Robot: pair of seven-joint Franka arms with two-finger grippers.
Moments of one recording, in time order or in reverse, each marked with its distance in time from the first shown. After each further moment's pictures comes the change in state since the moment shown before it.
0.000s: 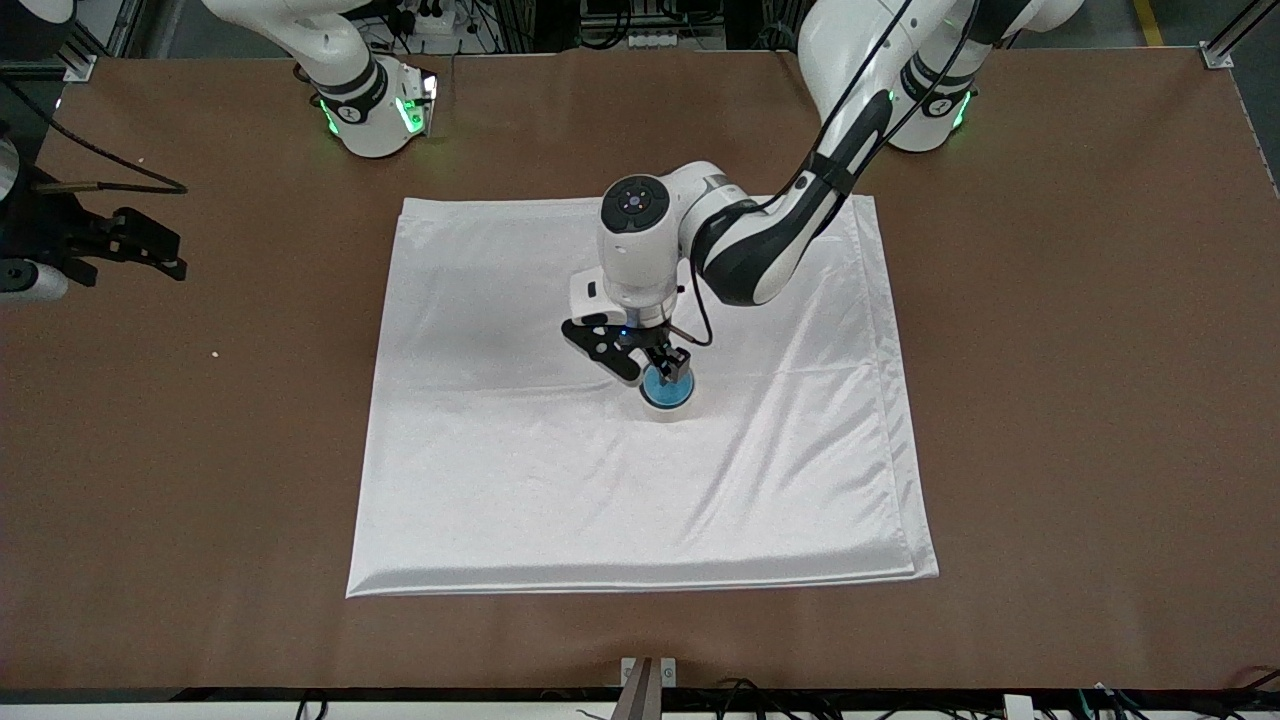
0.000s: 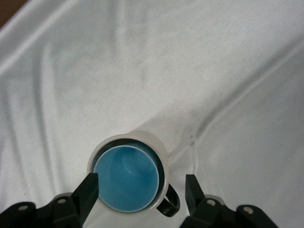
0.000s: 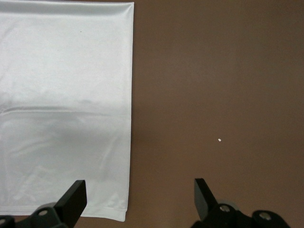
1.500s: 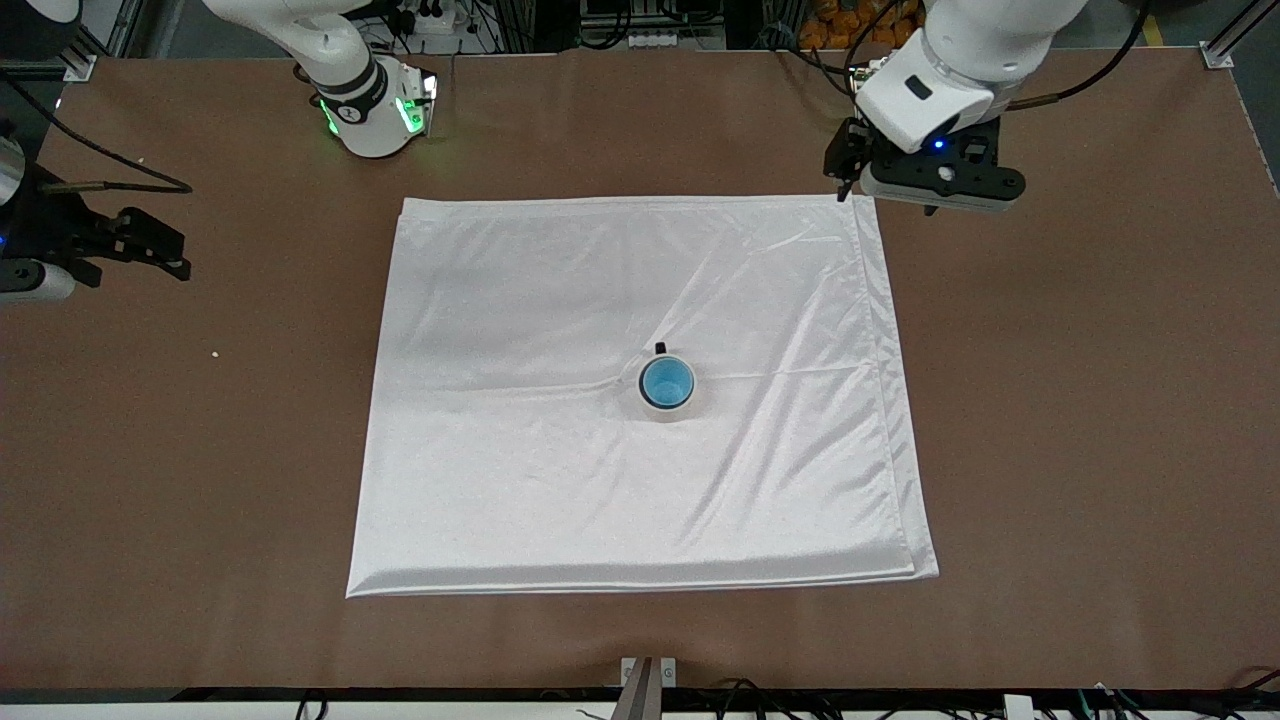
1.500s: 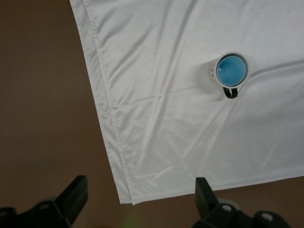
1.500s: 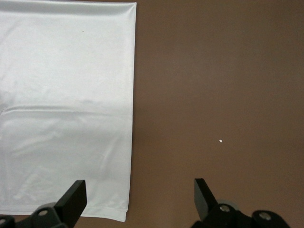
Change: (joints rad) left arm 0.362 -0.753 0.000 -0.265 -0.322 -0.586 -0.054; right arm -0.018 0.000 0.027 -0.001 0.000 0.002 0.000
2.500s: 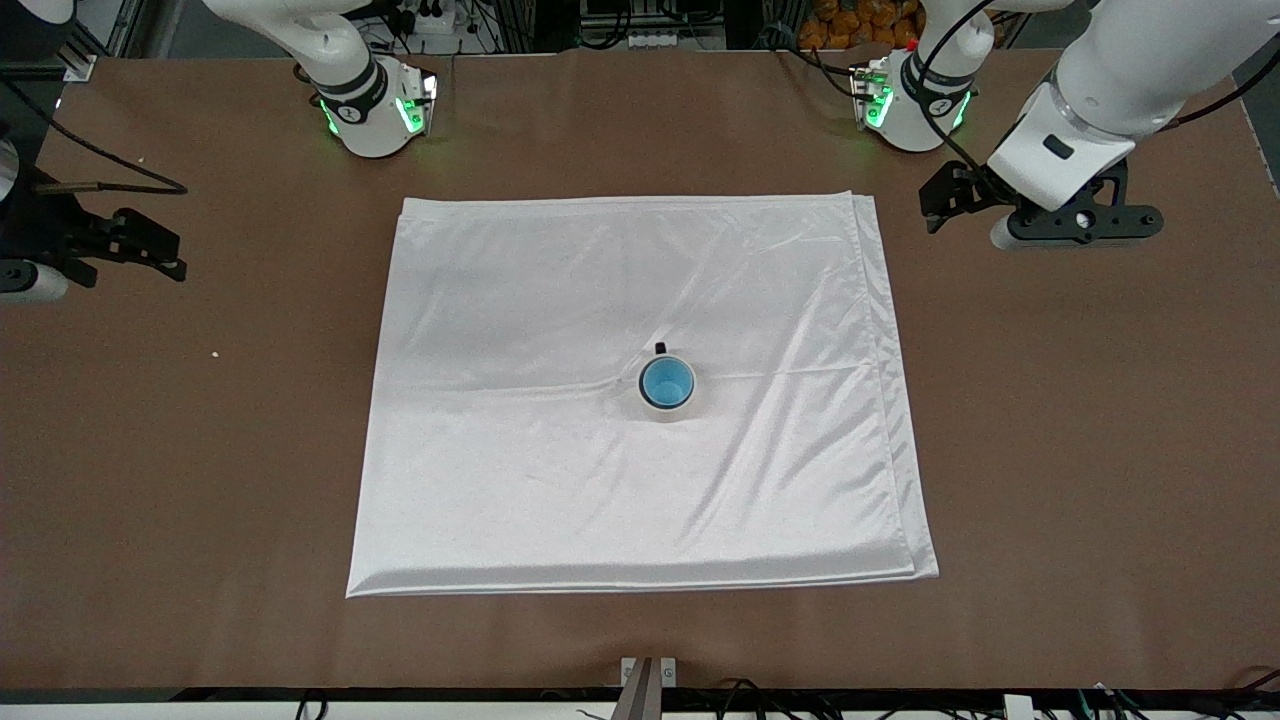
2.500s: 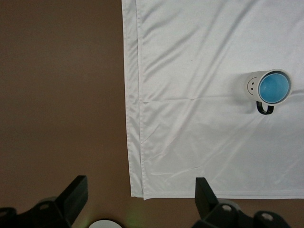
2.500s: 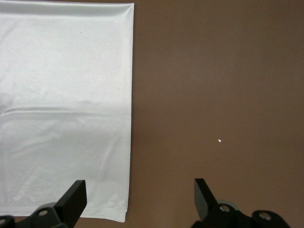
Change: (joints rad) left arm 0.149 0.000 0.019 -0.010 -0.006 -0.039 -0.001; right arm -0.007 0.000 -0.001 0.000 0.000 0.002 0.000
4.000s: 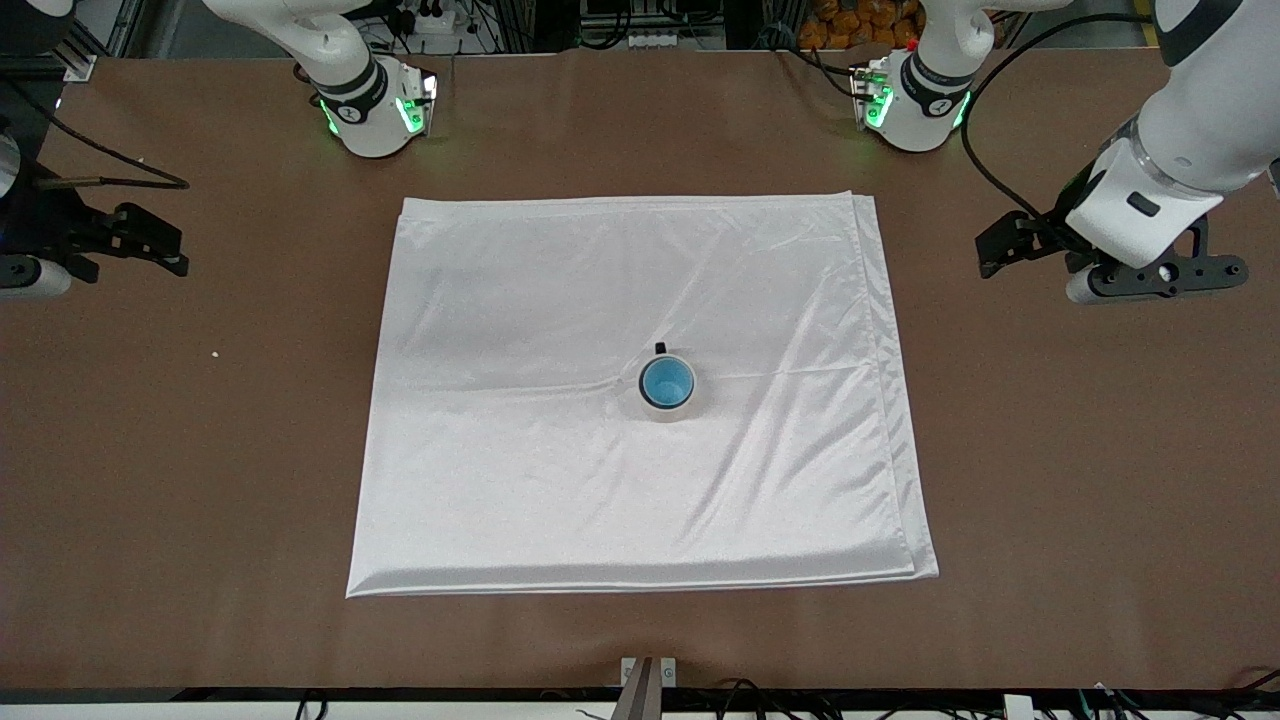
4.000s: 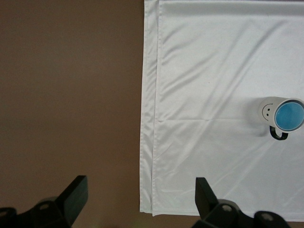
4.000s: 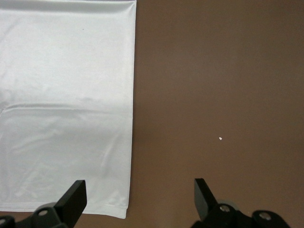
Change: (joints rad) left arm 0.022 0.098 0.078 0.104 0.022 0.007 0.049; right arm 0.000 0.000 0.008 0.011 0.000 -0.022 0.000
